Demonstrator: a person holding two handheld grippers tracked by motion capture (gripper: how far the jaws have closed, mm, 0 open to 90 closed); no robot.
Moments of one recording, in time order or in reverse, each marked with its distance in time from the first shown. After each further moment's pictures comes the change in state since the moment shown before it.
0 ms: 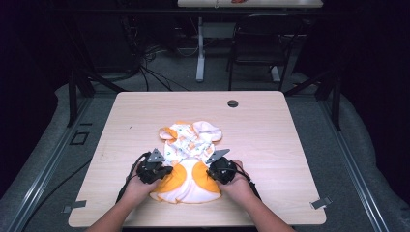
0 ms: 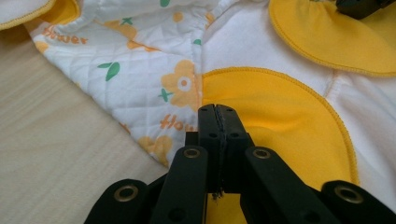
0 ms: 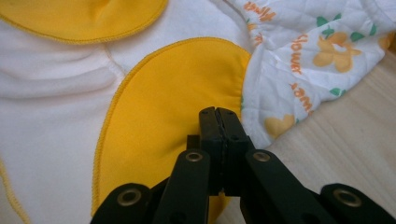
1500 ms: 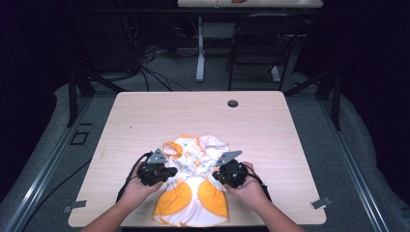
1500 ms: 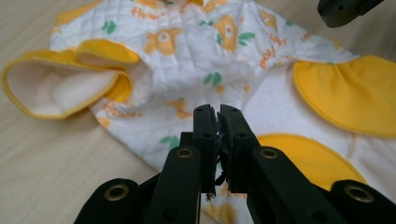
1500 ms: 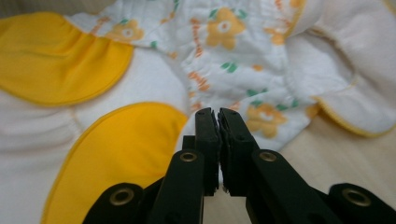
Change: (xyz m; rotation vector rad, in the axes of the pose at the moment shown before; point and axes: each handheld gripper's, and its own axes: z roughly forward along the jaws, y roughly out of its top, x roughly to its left) left arm -0.018 0.025 -0.021 -0.033 -0.073 0.032; right arm 0.000 -0.007 -0.043 -0.032 0.047 -0.007
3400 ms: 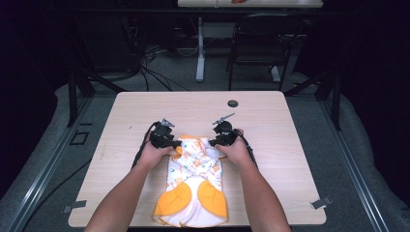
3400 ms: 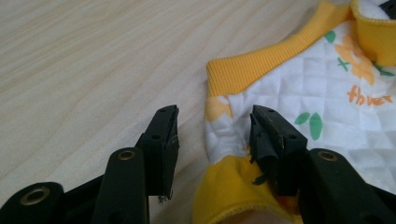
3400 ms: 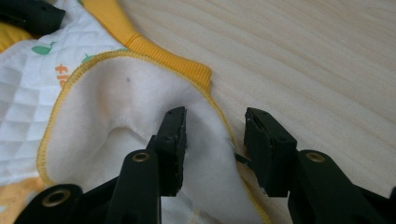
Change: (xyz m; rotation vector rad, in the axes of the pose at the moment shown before) left arm 0.100 0.044 0.077 0.070 0.163 -0.151; right arm -0.117 0.053 0.082 0.022 -0.107 0.293
